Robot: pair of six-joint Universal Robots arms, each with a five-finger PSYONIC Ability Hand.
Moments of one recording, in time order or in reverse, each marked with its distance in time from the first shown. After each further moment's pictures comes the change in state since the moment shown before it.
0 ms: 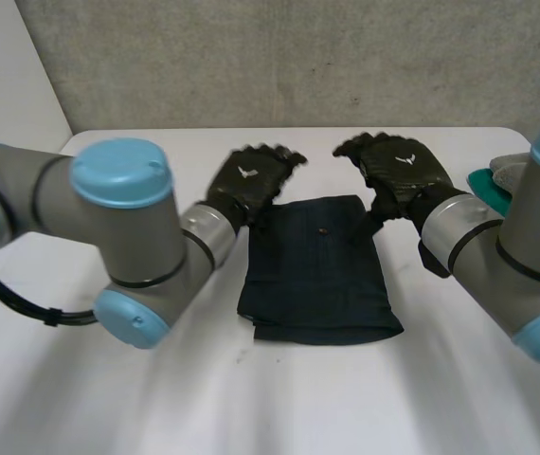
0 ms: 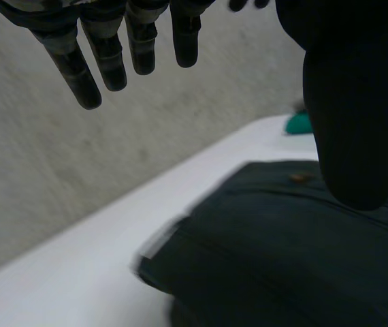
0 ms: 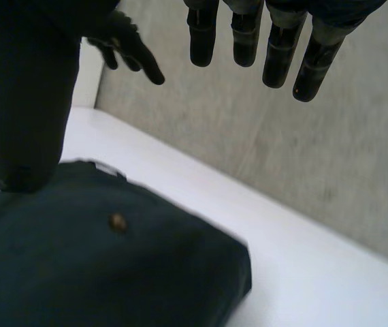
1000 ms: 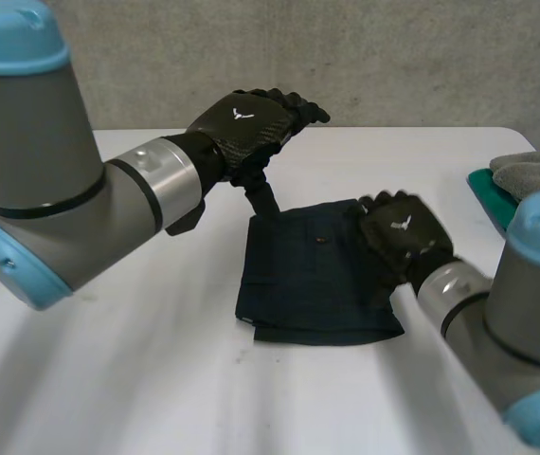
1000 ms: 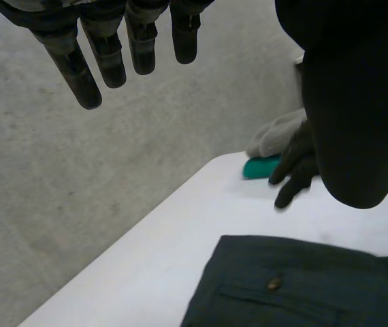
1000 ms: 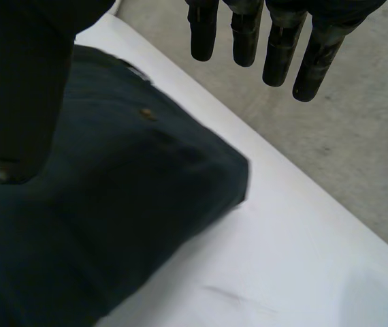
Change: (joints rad) left arm 0.074 0.231 0.102 -0.325 0.263 0.085; right arm 0.066 -0.062 0.298 -0.145 0.125 -0.287; left_hand -0.024 0.000 -0.020 0.000 0.000; right_hand -0.043 0.000 -0.010 0.000 -0.009
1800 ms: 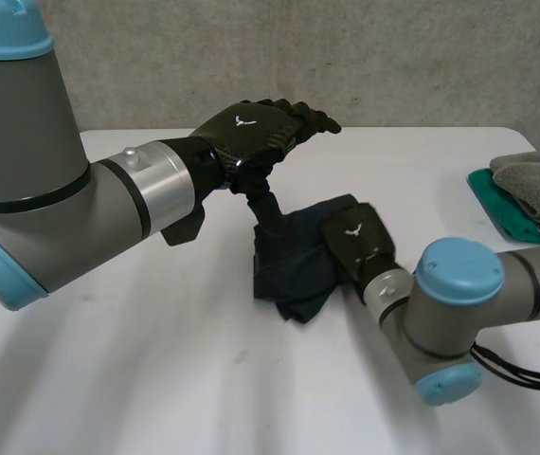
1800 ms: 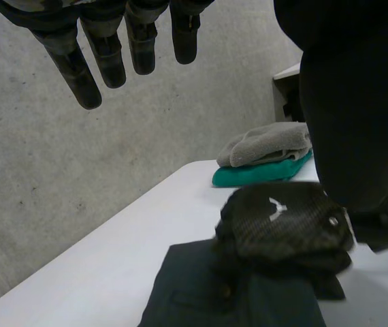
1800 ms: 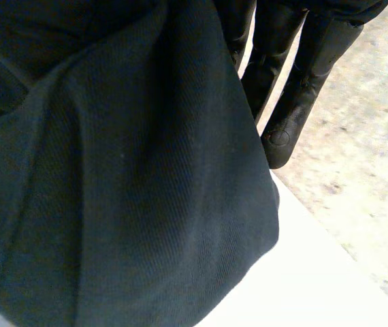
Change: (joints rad) left arm 0.013 0.014 -0.008 -0.047 0.069 -0.066; right arm 0.025 0.398 -0.194 -0.353 -0.004 -0.108; left_hand 0.000 0.000 0.000 0.000 0.000; right_hand 0.727 0.945 0.943 0.950 0.844
